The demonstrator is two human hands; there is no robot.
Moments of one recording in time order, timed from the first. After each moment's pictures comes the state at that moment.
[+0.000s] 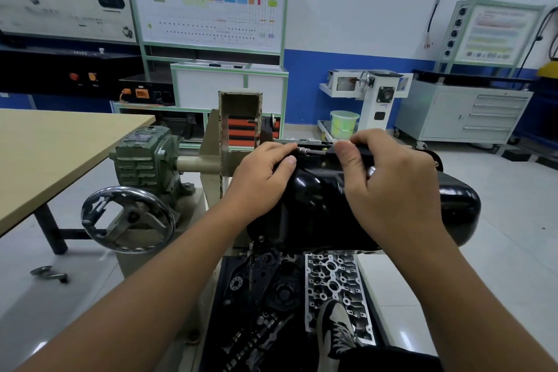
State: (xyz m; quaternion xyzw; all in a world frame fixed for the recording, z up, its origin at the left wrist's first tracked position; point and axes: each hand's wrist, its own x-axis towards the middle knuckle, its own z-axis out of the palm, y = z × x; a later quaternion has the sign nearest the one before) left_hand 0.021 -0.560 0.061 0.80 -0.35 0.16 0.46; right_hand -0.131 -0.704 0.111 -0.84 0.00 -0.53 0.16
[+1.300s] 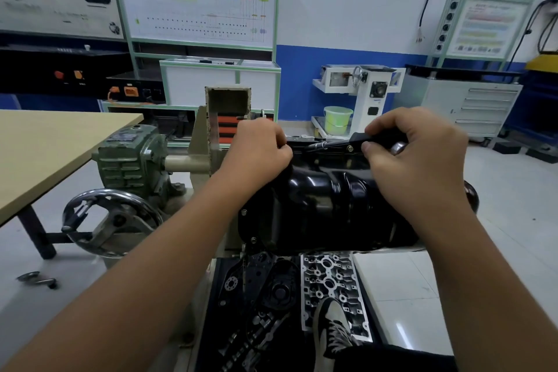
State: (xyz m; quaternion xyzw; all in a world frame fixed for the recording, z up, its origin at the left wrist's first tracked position) left_hand 0.040 -0.582 0.103 0.86 -0.30 0.24 0.34; right_hand -0.128 -0.740 0.132 -0.84 0.05 -0.50 0.19
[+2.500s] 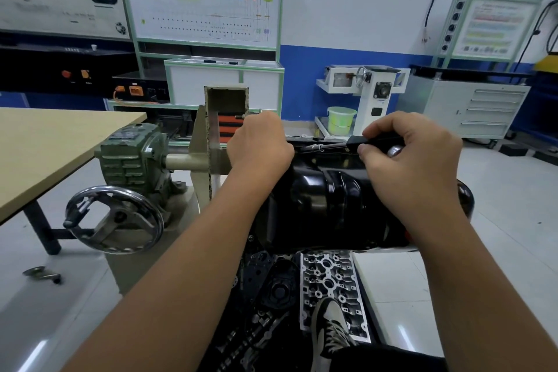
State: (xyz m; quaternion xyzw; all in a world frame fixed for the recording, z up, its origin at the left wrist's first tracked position) left_hand 0.027 -0.609 0.116 0.92 -0.12 0.24 0.27; right_hand -0.129 -0.744 0.128 -0.84 0.06 -0.49 0.23
